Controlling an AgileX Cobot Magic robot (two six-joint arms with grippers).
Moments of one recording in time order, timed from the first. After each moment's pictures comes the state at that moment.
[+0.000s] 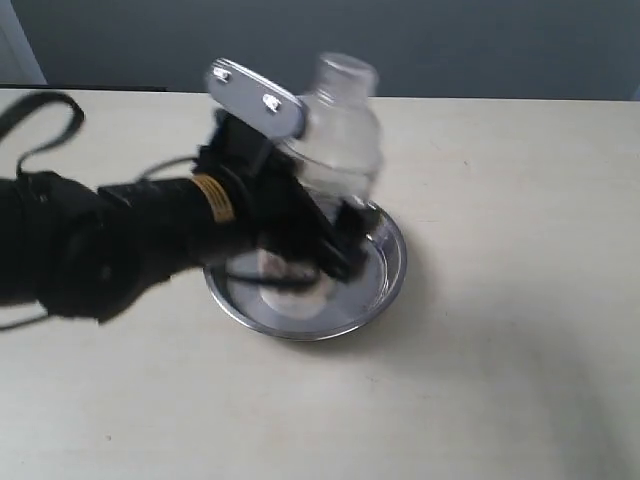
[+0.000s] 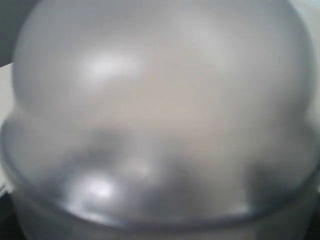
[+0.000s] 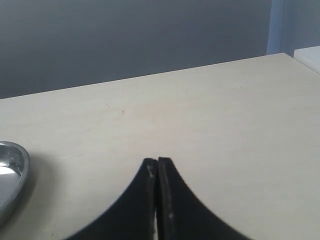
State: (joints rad) left arm -0.70 1.54 -0.75 -0.24 -0.26 0.16; right arm -0.10 0.01 0.00 0.20 0.31 -0.03
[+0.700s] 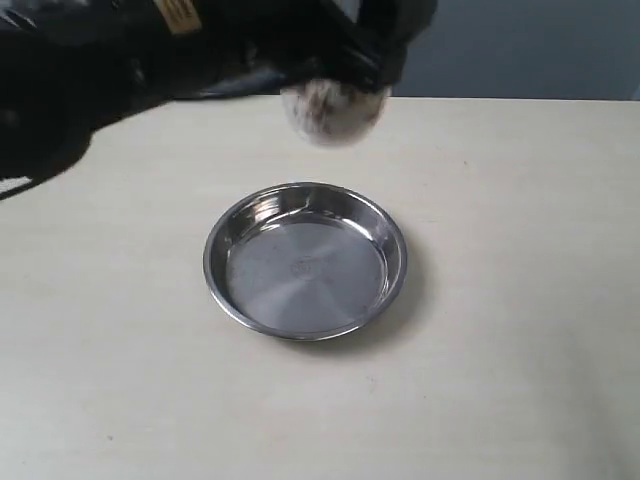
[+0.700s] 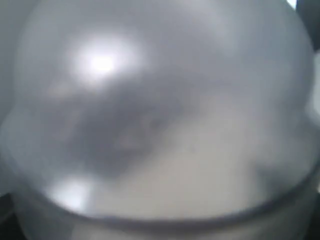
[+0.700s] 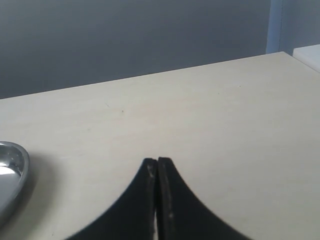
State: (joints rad) left arm -0.67 1.42 -0.97 -0.15 -0.26 0.16; right arm -0.10 0.01 0.00 0.20 0.31 -0.02
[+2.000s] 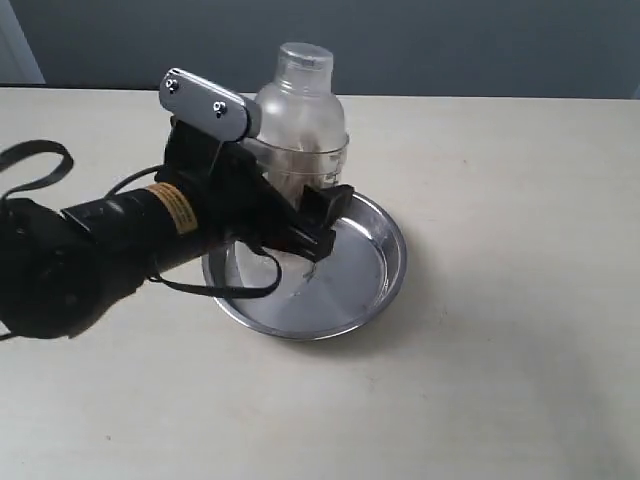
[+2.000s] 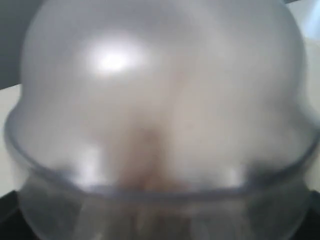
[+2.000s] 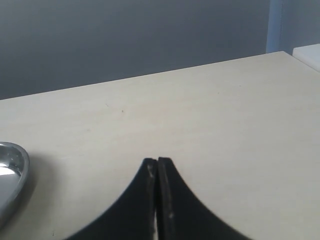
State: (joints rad) left arm -0.63 1.51 -0.65 -0.08 -0.49 -0.02; right arm -0.10 0.01 0.00 0.20 0.31 -0.03
